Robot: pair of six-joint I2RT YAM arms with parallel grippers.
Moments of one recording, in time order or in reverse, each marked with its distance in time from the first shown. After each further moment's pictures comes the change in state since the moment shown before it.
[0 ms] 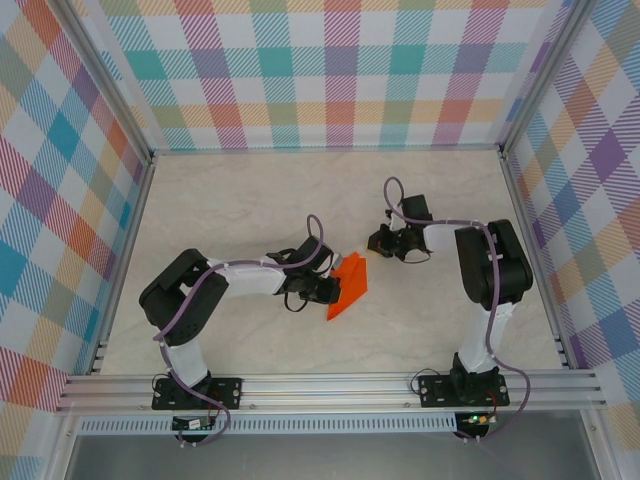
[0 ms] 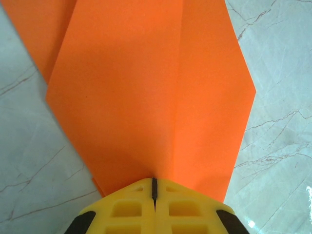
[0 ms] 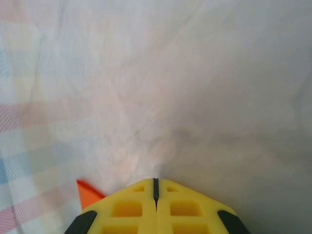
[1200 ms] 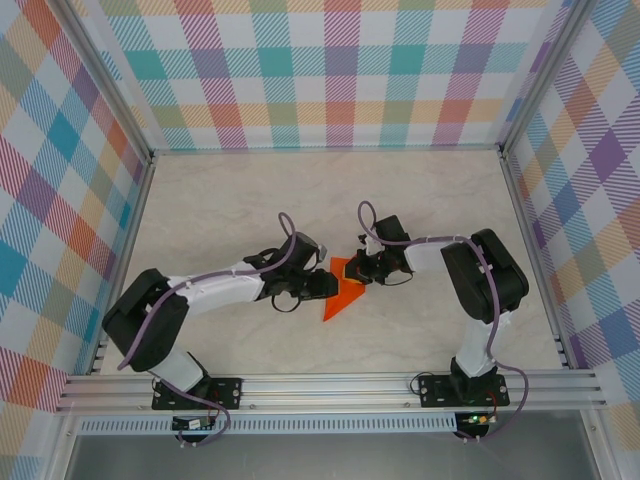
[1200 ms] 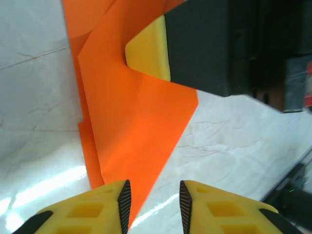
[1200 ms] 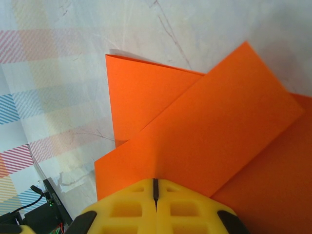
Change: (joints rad) left arm 0.013 -0.245 -0.092 -0.012 0.006 -0.306; right arm 0.214 -0.067 -0.144 0.029 -0.092 0.109
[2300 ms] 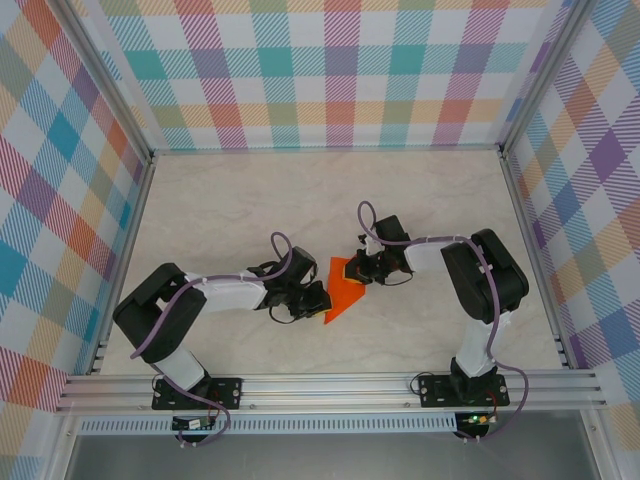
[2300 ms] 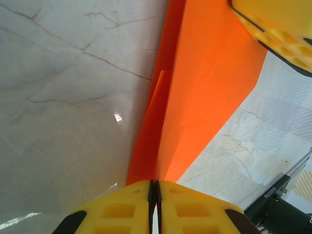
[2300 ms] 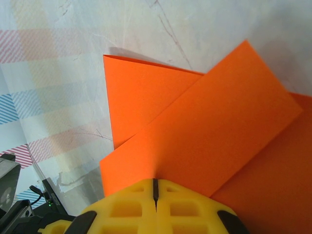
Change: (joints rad) left arm 0.000 0.085 -0.113 0.116 0.088 -0.225; right arm 0.000 0.000 0.000 -0.003 0.003 -0.004
